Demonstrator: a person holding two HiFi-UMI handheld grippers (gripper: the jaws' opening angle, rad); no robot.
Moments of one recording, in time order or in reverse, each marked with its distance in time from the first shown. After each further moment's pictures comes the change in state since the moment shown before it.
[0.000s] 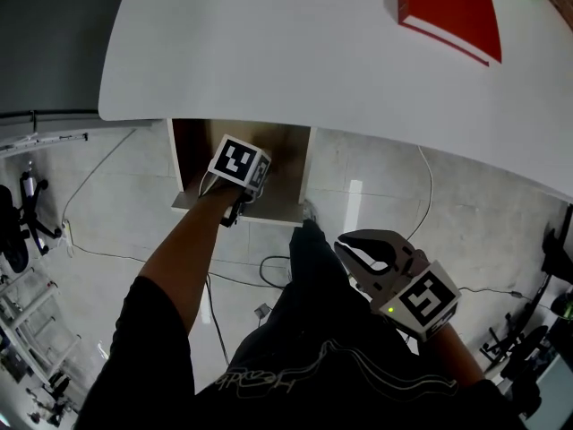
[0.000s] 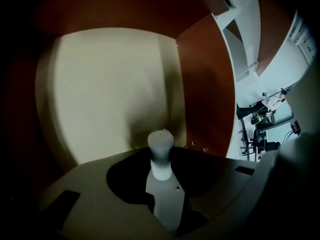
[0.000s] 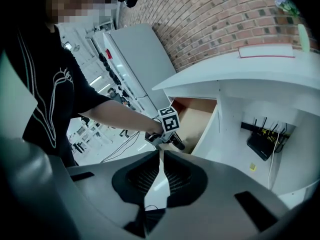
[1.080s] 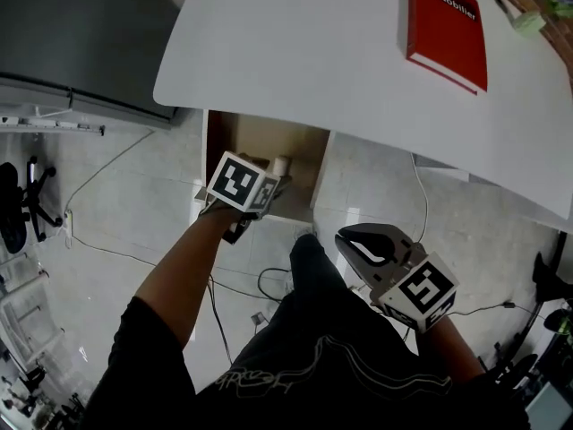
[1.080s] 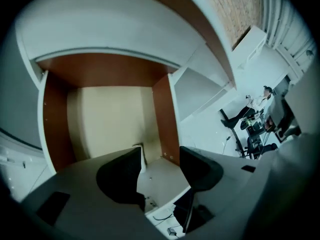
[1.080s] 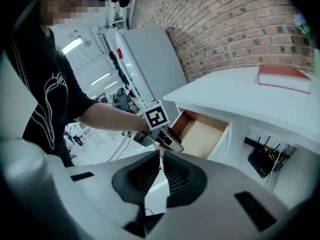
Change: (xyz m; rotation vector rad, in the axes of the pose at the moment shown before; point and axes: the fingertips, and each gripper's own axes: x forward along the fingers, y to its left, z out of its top) left arm -0.122 -0.050 0.002 0.056 -0.243 -0.053; right arm -0.012 0.044 0.052 -0.097 -0.030 0.016
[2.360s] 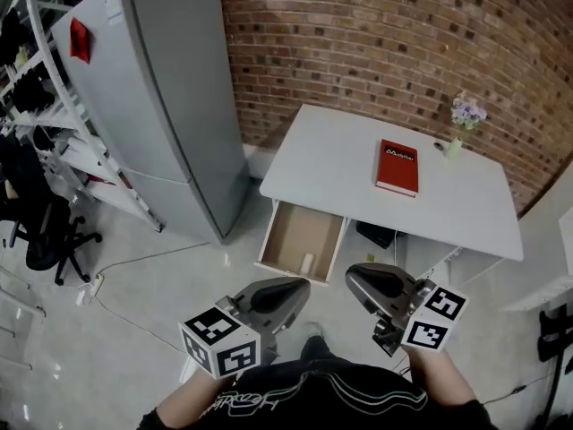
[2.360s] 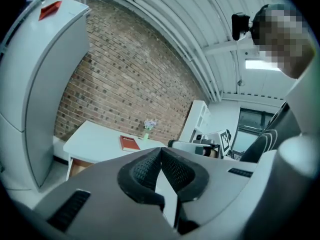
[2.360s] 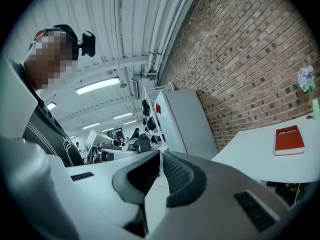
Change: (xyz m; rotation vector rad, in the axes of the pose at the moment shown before) left arm -0.504 -0.407 -0.148 0.146 -0.991 -0.142; right arm -0.253 0.371 0.140 -0.120 -0.542 0.167
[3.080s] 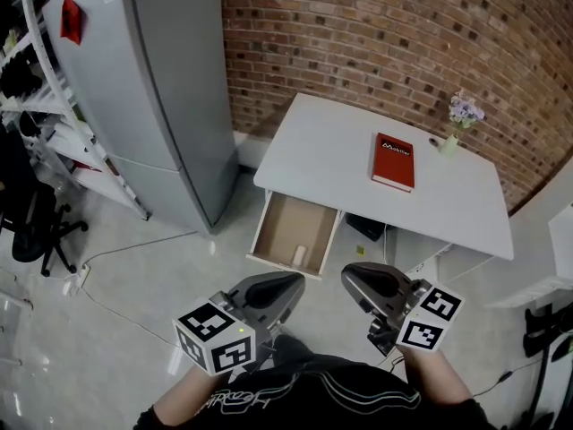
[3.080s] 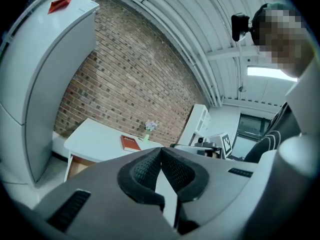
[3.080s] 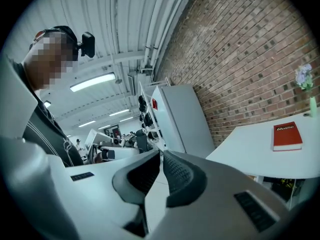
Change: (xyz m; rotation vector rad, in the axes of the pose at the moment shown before) left arm -0.010 0.031 0.004 -0.042 -0.022 -0.003; right arm 0.026 -0.004 -0.010 0.008 0.045 -0.043
